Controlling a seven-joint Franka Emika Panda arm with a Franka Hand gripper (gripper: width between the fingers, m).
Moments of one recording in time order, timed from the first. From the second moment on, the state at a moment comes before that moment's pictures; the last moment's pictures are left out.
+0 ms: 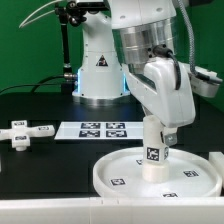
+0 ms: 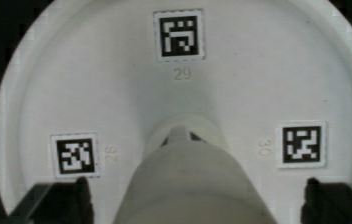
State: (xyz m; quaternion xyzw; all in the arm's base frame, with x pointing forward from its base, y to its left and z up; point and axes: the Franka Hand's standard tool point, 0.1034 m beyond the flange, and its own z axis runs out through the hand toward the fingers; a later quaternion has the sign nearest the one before) arm 0.577 0.050 0.077 -0.75 0.65 0.07 0.07
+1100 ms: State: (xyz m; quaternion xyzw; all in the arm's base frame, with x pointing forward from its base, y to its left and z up) arm 0.579 0.047 0.076 -0.97 0.20 0.03 0.08
